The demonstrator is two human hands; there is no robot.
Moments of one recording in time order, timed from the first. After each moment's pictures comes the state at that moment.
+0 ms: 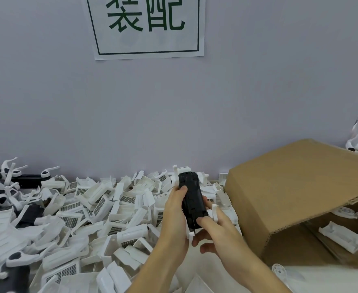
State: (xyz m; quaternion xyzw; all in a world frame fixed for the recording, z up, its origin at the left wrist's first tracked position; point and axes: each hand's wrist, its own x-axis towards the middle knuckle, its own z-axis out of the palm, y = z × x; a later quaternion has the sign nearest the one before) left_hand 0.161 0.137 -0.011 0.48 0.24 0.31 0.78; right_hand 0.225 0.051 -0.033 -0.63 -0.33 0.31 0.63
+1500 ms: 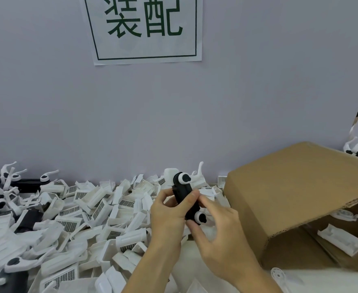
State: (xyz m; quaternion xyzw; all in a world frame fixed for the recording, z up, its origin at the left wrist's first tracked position) left_hand 0.162 0.148 -0.011 0.51 0.24 0.39 0.73; right_hand 0.222 0.043 -0.027 -0.68 -0.51 -0.04 0.52
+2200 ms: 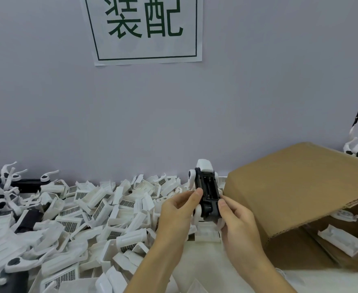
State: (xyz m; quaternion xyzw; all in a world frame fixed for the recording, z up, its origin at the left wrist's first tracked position) left_hand 0.162 0.146 -0.008 0.61 0.18 0.32 0.71; right_hand 0.239 0.046 -0.026 -0.52 -0.33 0.16 0.77
